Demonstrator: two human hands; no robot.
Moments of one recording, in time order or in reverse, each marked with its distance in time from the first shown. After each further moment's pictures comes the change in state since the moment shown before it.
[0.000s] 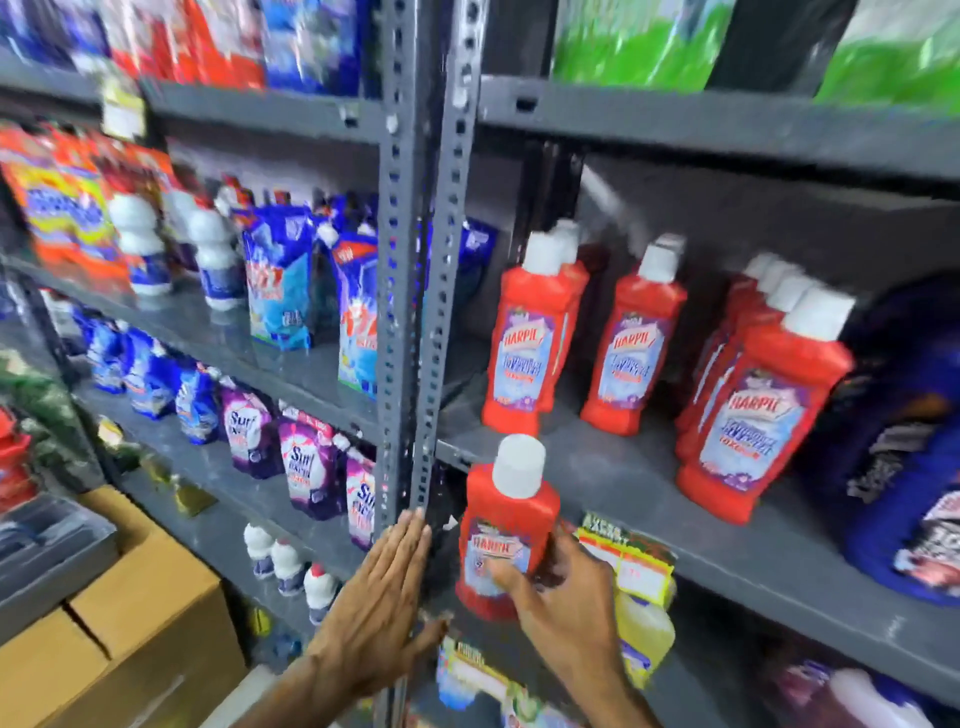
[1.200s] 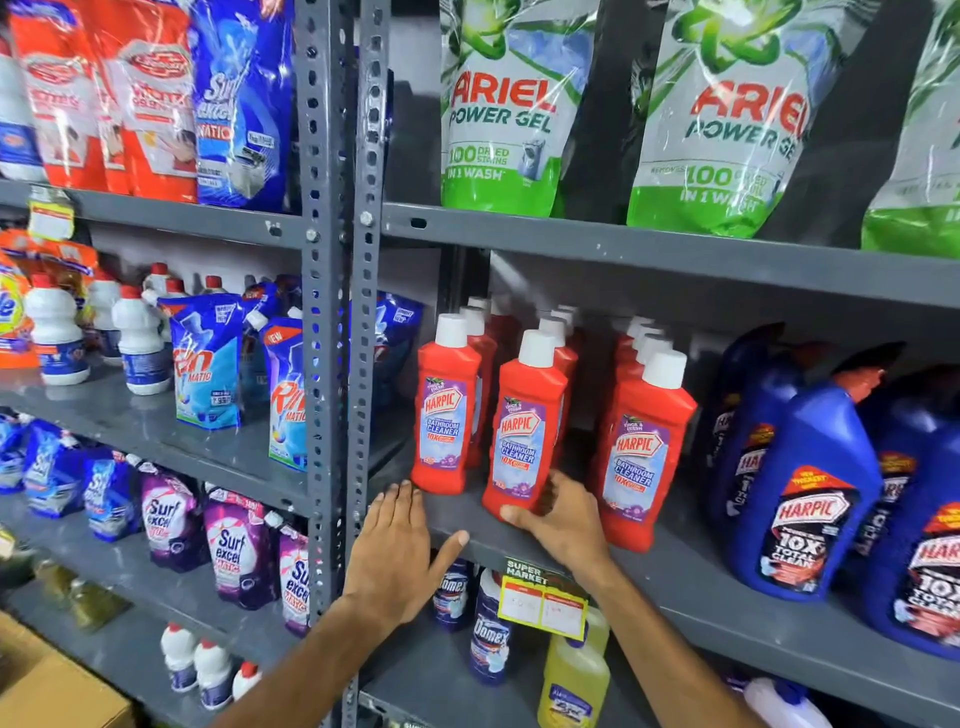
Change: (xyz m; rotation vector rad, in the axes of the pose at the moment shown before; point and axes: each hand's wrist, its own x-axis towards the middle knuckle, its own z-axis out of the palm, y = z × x) left_hand 0.136 0.037 -0.051 -0.014 -0.080 -0.218; right_hand 0.128 -0.010 -0.096 -0.189 0.037 0.072
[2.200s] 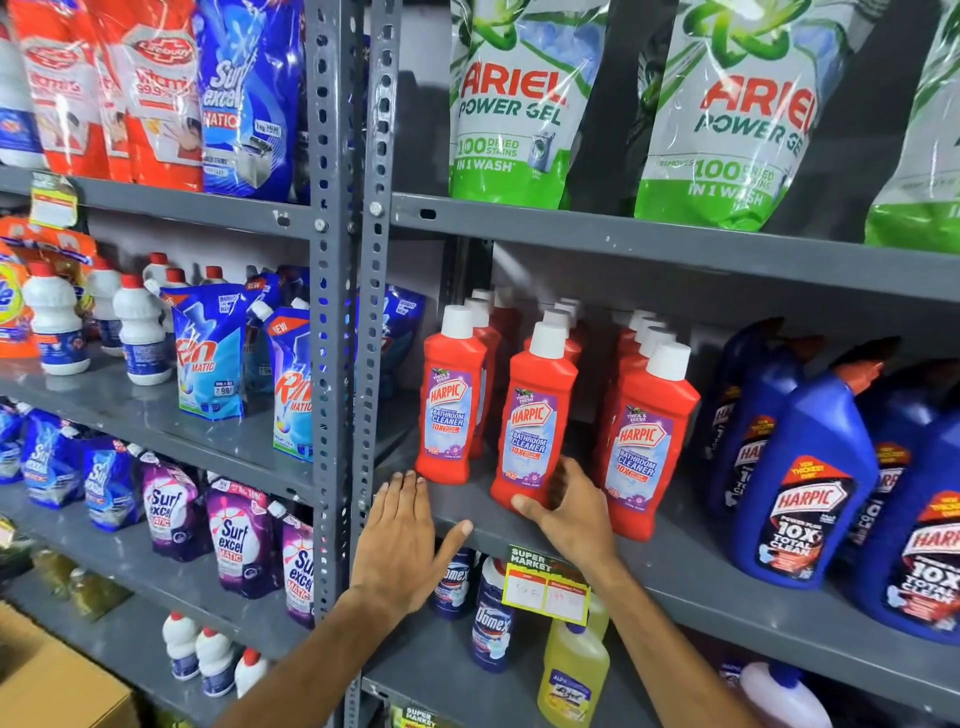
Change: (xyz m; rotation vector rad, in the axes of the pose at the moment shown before) left_hand -0.009 0.003 -0.003 -0.054 0.046 -0.031; right_hand -0.017 -0.006 -0.002 -0.036 0.039 0.051
